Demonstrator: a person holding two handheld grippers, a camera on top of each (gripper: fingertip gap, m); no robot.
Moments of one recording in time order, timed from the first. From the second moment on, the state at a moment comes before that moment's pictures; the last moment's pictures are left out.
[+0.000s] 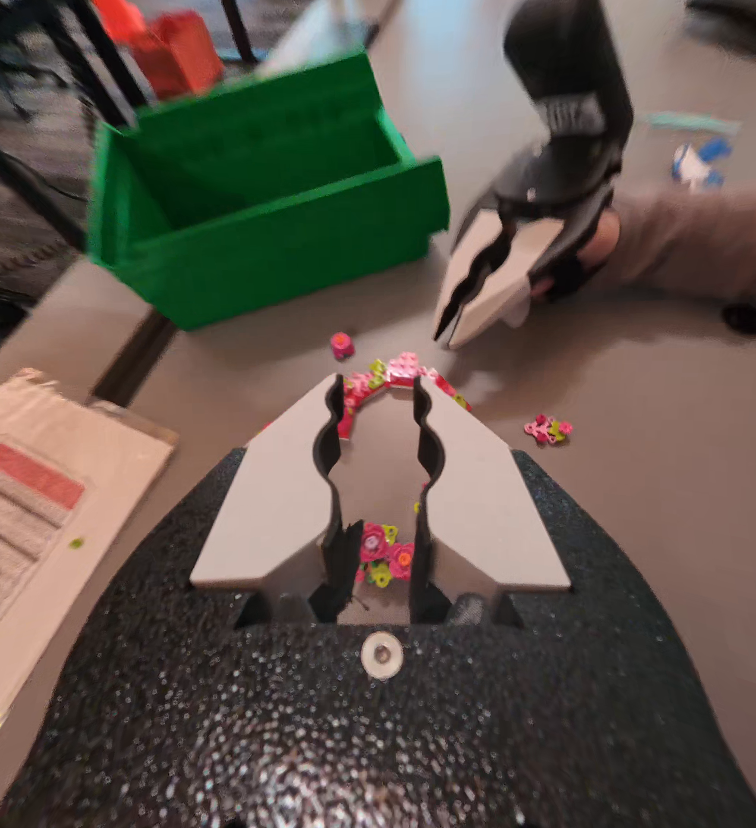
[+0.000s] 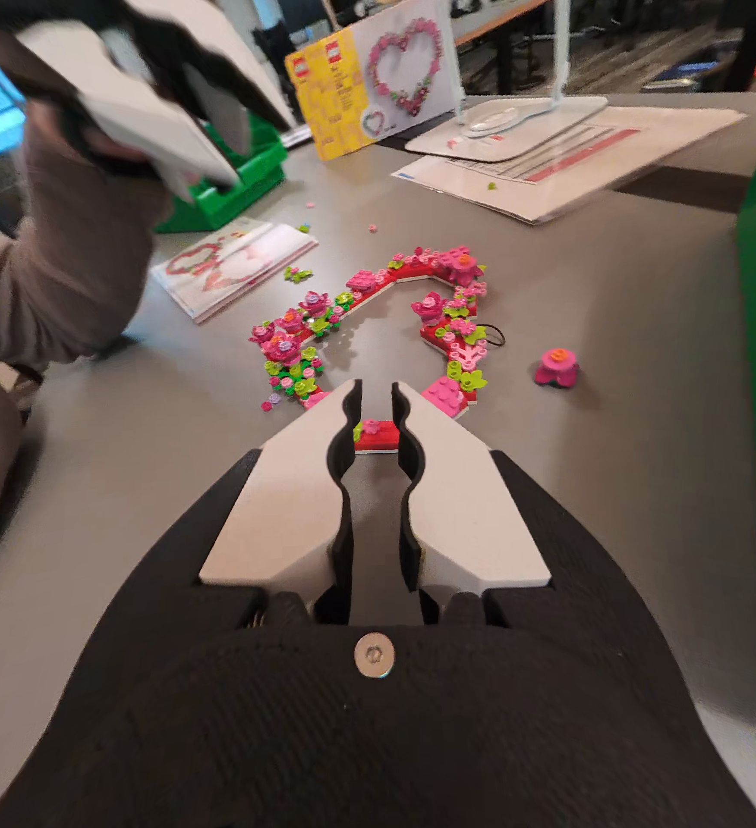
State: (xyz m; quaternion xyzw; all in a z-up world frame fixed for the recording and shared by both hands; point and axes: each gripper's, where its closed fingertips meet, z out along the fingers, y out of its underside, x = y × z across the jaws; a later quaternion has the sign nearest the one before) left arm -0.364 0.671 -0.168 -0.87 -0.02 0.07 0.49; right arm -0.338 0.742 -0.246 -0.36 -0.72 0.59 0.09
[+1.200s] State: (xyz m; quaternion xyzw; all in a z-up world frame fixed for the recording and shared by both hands) left arm -0.384 0.601 -0.079 -0.79 -0.07 0.07 0.60; right arm -0.330 0.738 -0.279 -0.42 -0.77 0.45 0.19
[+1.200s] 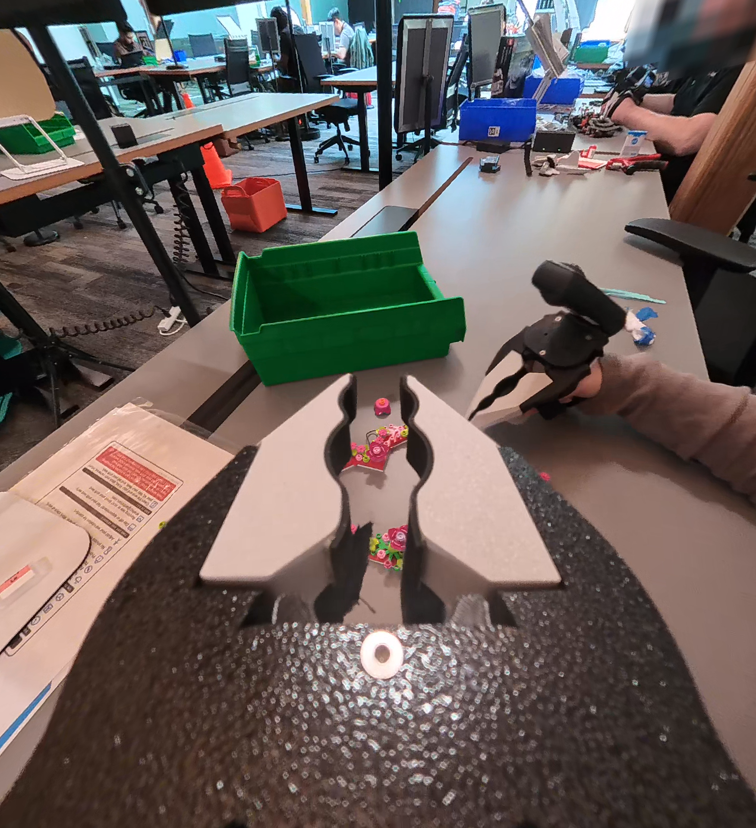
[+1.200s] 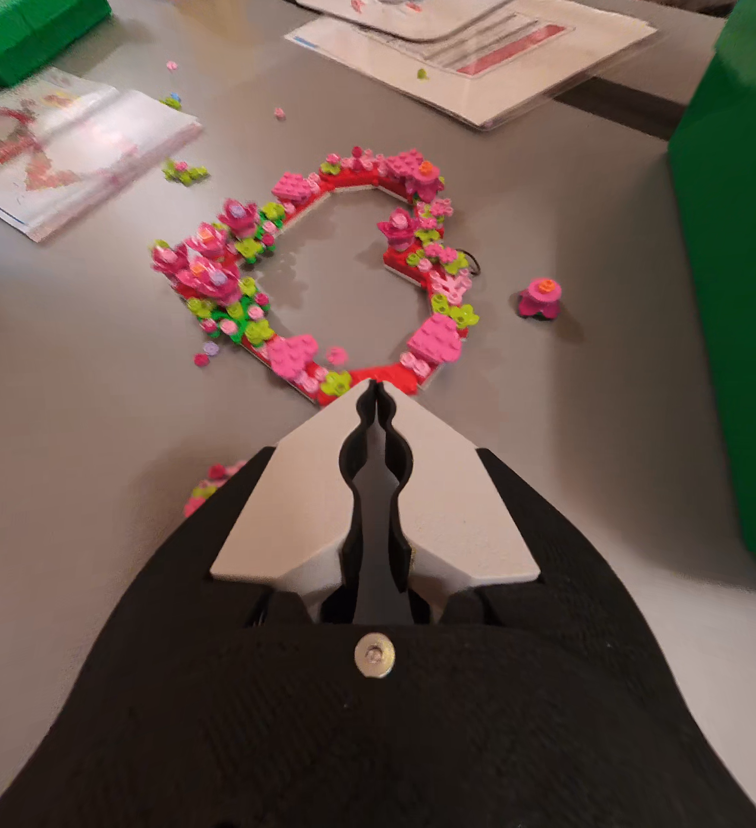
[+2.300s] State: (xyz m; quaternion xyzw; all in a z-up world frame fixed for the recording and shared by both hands) left arm -0.318 0.580 -0.009 -0.71 0.03 0.13 0.69; right arm -0.280 0.812 -0.201 -0.41 -0.53 0.16 0.73
